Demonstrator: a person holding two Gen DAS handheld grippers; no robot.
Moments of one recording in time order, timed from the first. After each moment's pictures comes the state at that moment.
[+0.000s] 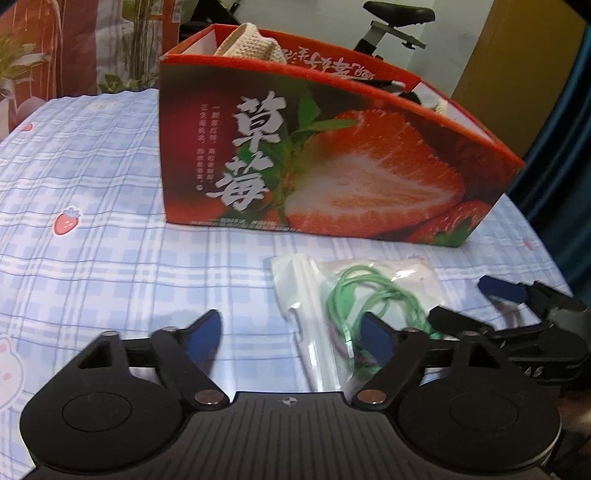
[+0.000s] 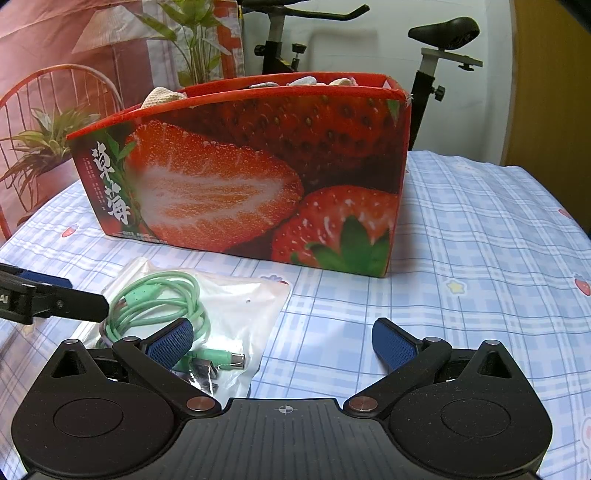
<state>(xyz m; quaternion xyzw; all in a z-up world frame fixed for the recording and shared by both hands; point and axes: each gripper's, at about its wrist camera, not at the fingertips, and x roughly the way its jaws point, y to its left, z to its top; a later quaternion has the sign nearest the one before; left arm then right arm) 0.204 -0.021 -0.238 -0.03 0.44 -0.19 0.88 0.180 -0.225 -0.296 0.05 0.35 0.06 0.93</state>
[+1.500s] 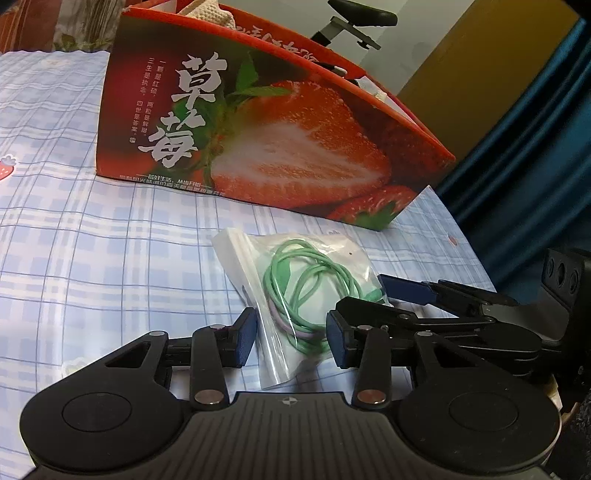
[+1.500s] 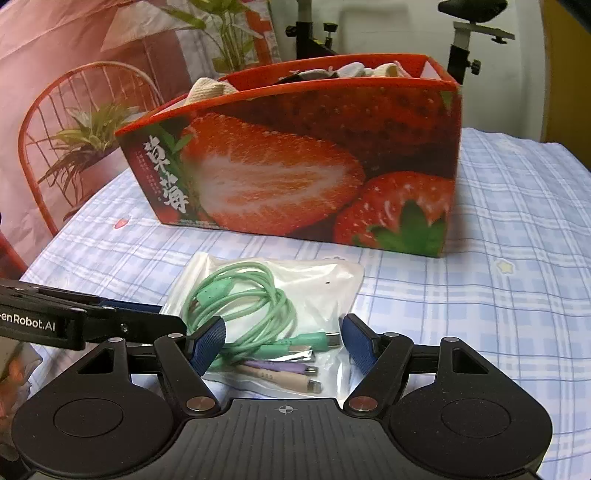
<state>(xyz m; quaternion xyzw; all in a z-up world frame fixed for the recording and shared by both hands) 0.183 -0.021 -0.252 -0.12 0.46 -0.29 0.83 0.173 -0.213 -0.284 0.09 0.38 0.14 0.91</state>
